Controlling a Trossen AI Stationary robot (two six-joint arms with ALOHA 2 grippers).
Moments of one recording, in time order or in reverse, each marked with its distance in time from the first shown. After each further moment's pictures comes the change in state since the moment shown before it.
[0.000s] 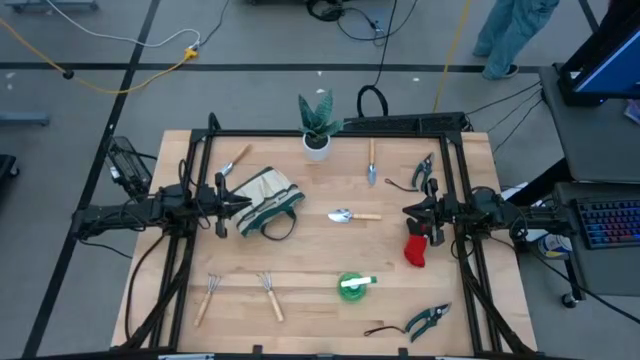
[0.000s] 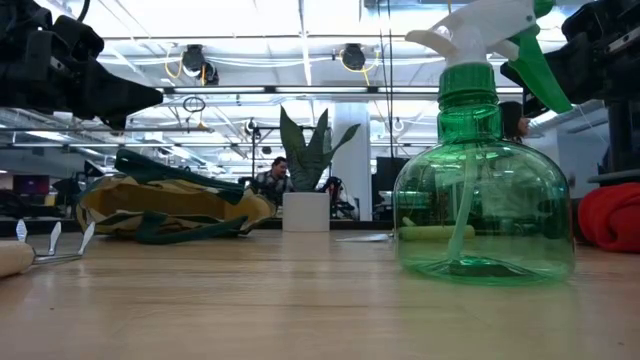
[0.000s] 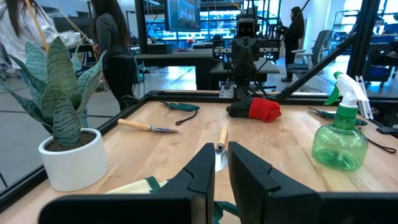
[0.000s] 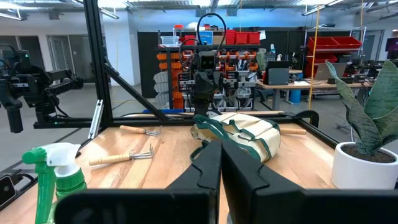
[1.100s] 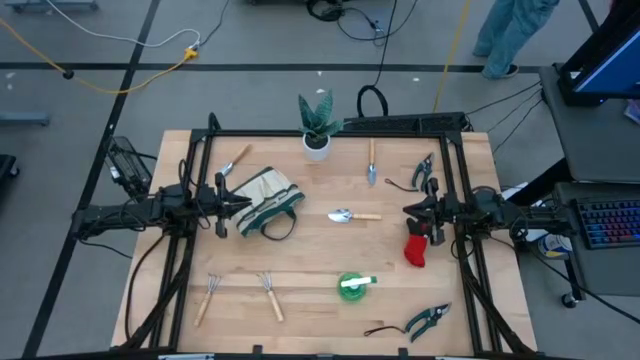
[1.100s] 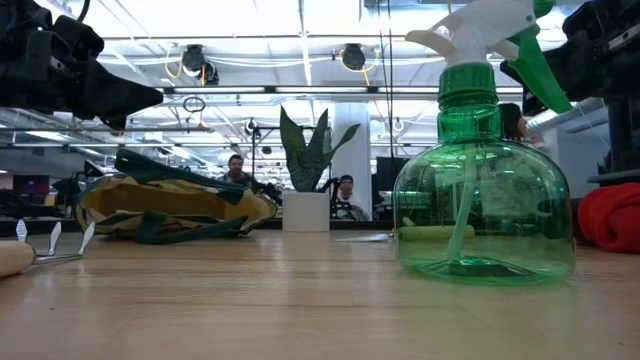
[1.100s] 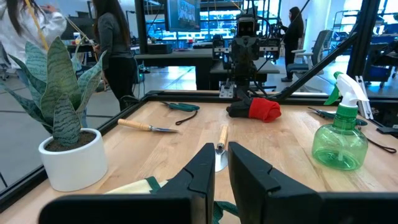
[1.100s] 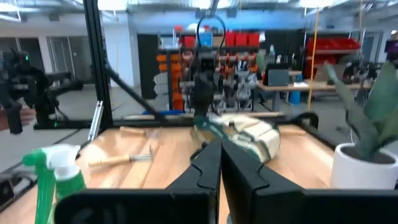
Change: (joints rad) left arm 0.000 0.000 0.000 0.000 0.000 0.000; right arm 0.000 0.000 0.000 0.033 0.004 0.000
